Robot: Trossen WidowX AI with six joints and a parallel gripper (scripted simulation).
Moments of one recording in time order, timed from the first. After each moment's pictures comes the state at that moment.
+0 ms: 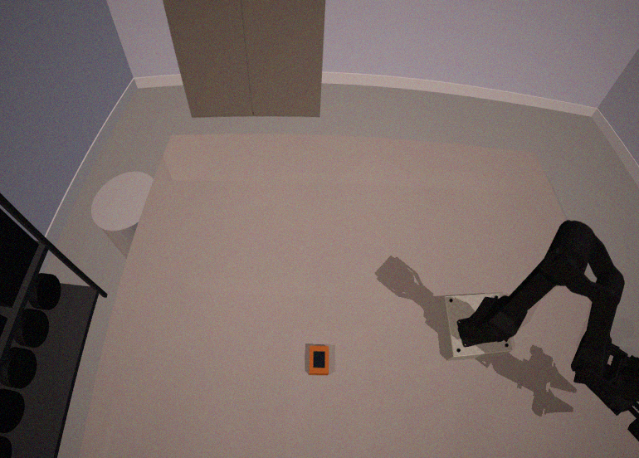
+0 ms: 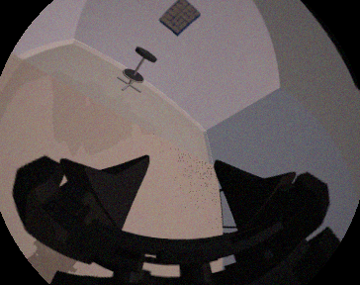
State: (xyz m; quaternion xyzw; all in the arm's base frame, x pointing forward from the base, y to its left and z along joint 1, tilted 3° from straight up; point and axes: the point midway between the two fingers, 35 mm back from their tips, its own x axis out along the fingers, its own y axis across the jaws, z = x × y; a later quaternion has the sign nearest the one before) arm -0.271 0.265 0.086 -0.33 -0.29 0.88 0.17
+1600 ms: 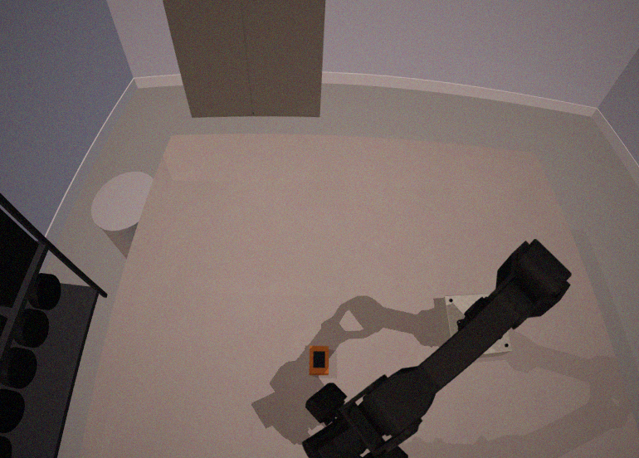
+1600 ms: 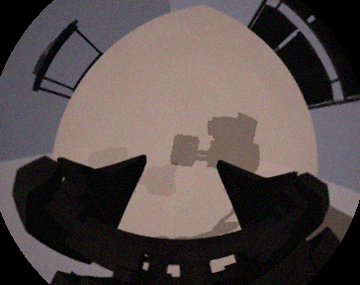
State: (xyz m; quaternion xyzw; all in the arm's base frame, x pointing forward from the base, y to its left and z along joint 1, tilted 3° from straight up) arm 0.315 0.176 0.080 -0.18 0.58 0.25 0.76
